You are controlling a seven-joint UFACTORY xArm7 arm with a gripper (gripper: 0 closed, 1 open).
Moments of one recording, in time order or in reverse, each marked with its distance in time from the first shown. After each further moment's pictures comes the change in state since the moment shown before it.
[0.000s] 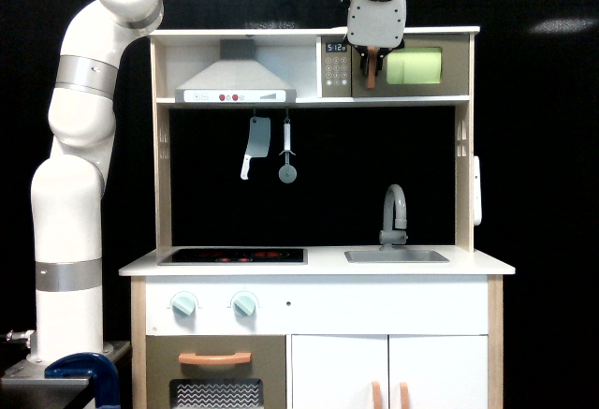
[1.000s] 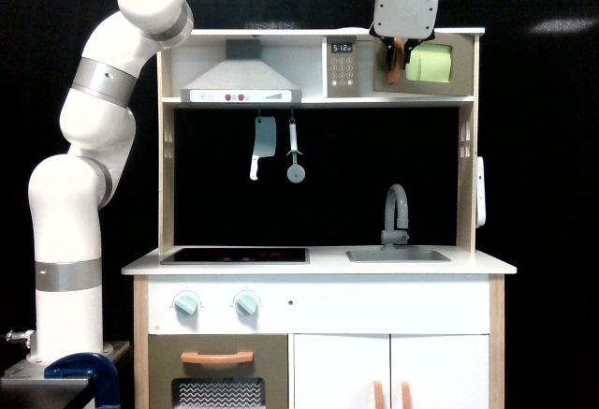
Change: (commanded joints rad) arm -0.199 0.216 0.038 0.304 0.035 0.169 -0.041
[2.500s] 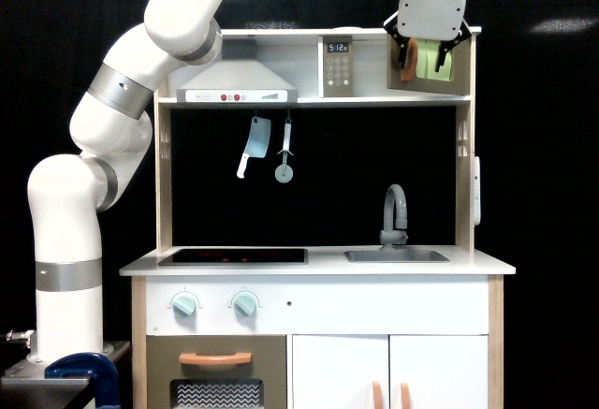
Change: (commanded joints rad) arm -0.123 0.138 0.075 0.184 -0.015 0.073 -0.007
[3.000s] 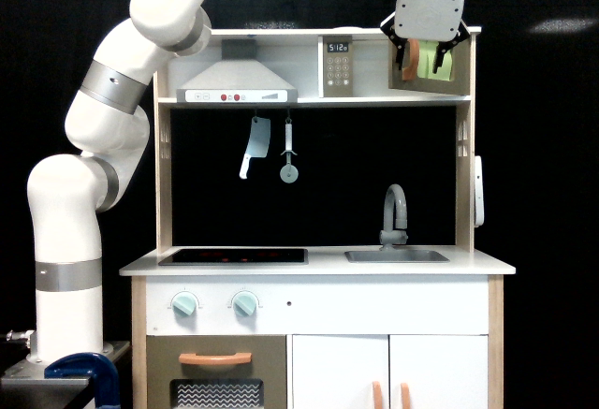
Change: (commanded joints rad) arm -0.045 -0.134 0.012 -0.229 -0.019 -0.039 -0.096
